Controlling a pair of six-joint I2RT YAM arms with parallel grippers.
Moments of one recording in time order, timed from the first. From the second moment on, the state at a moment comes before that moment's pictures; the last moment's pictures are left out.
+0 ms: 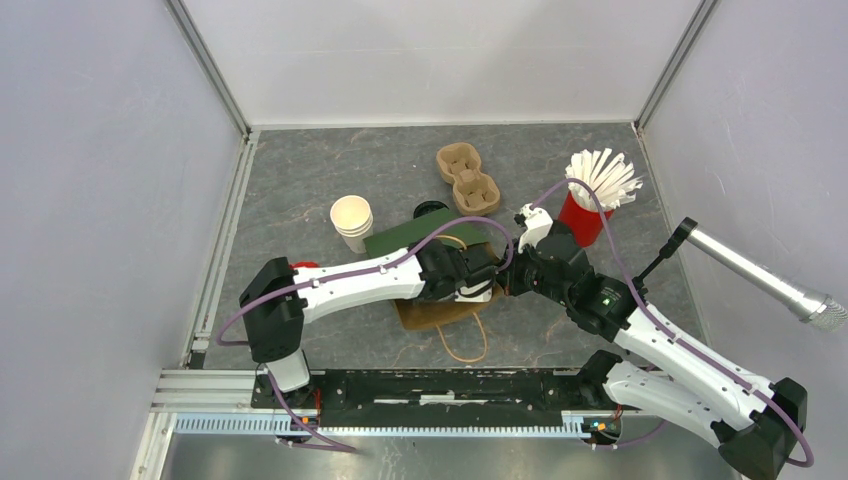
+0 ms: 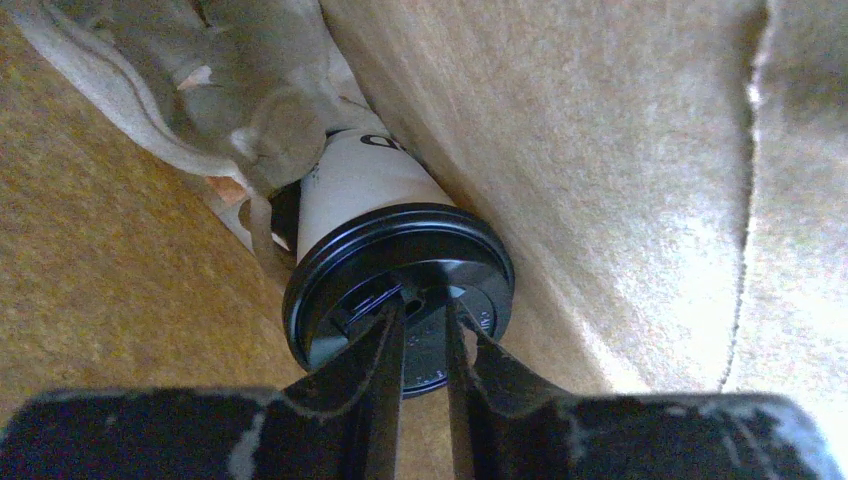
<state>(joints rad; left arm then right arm) -1.16 1.73 1.39 -1.08 -0.46 0.43 0.78 0.83 0.69 -0.35 0.03 0.45</state>
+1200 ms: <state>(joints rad) -1.16 1.52 1.43 -1.06 -0.30 0.20 0.81 0.81 0.69 -0.32 0.03 0.46</state>
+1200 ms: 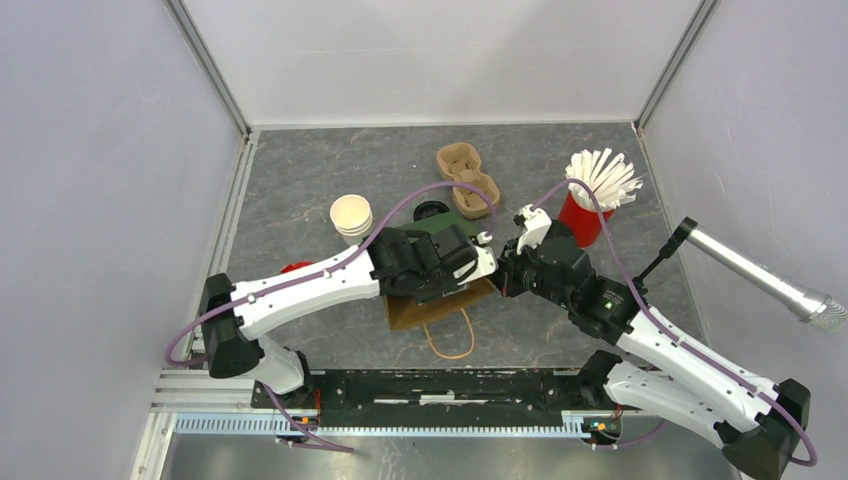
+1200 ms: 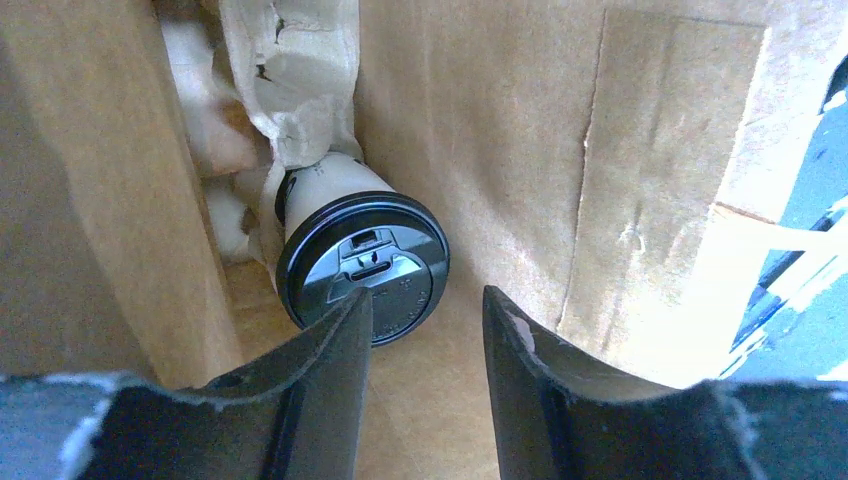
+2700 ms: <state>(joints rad) -1.07 1.35 1.63 -1.01 -0.31 -0.07 0.82 0.83 0.76 -0.33 0.03 0.47</state>
